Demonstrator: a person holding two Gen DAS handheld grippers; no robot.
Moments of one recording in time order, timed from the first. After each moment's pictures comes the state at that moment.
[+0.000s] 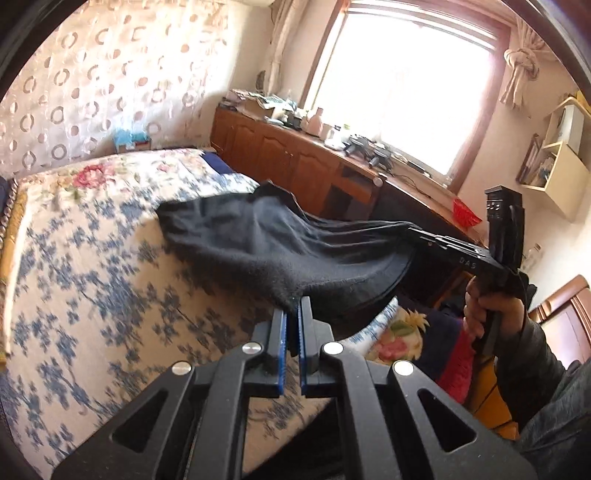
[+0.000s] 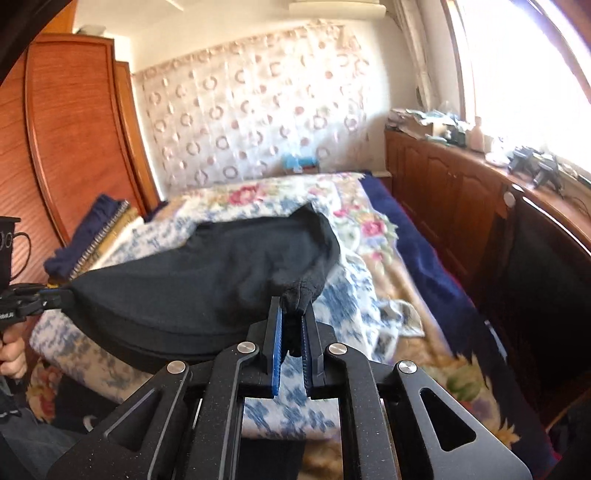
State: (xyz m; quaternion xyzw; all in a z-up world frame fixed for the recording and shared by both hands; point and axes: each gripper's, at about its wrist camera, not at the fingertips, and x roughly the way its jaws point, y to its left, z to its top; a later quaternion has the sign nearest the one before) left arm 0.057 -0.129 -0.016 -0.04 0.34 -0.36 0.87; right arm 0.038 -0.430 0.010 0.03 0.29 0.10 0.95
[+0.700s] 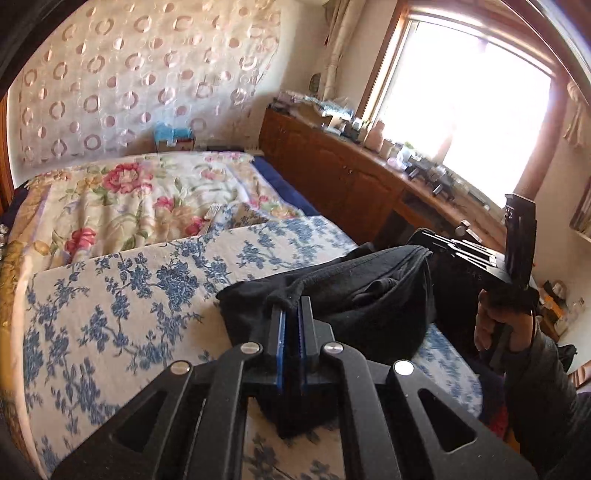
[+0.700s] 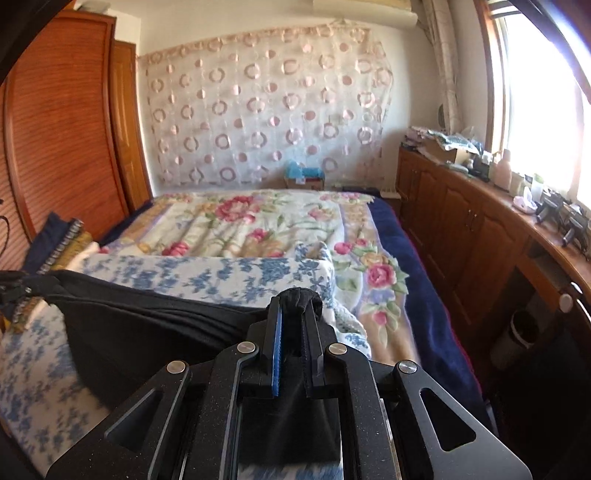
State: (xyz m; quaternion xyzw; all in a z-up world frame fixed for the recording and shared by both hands) left arm 0.256 -0.136 -0.029 -0.05 0.36 -0.28 0.89; right arm 0.259 -0.415 -0.003 -0.03 0.30 0.10 0.95
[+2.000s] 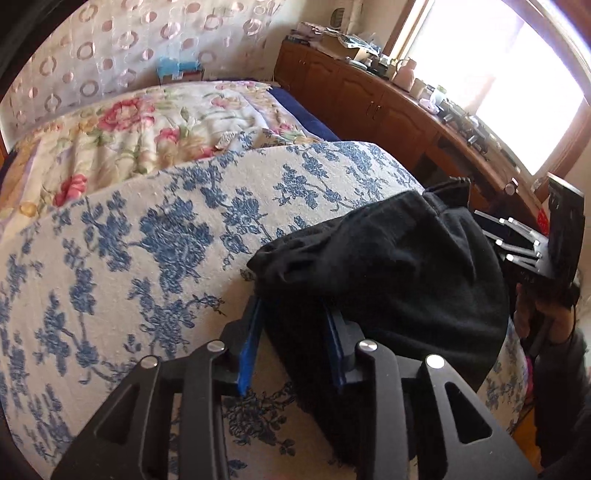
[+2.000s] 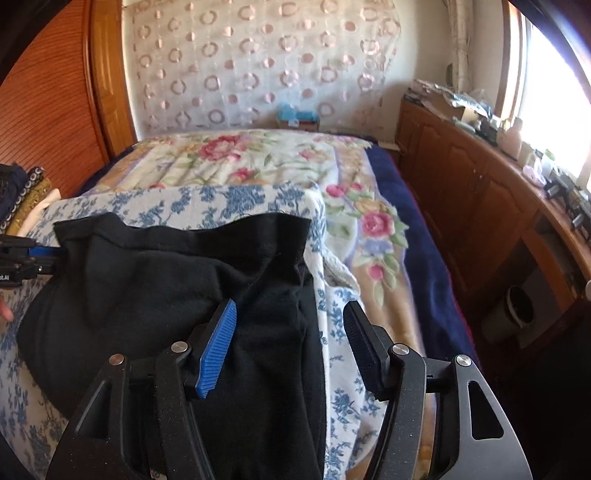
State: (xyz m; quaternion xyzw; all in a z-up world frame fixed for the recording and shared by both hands) left arm 0.332 -0.153 -0.113 -0.03 0.49 -0.26 0.83; right arm 0.303 -0.421 -0.072 -0.05 0.40 0.09 0.91
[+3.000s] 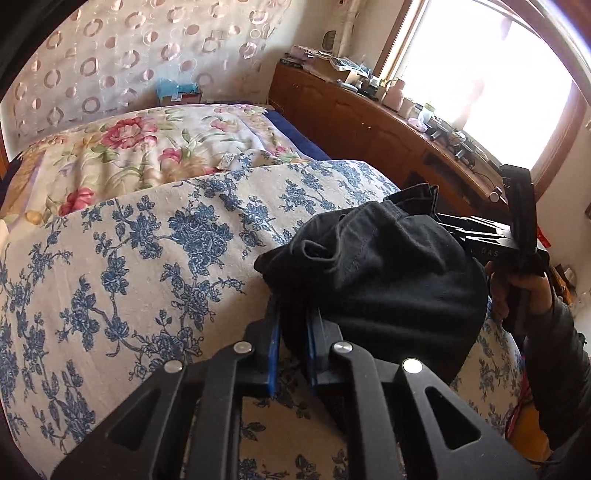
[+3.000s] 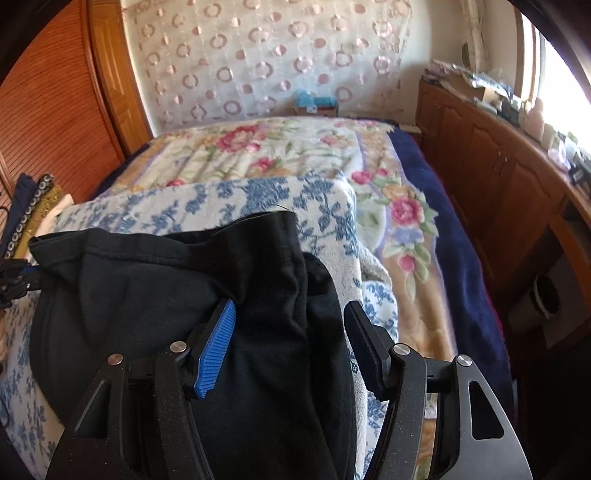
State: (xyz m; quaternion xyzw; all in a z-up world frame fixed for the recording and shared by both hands) left arm 0.304 -0.122 -0.101 -0.04 0.44 -0.27 0.86; right arm 0.329 -0.415 -0.083 -0.02 0.43 0.11 0.90
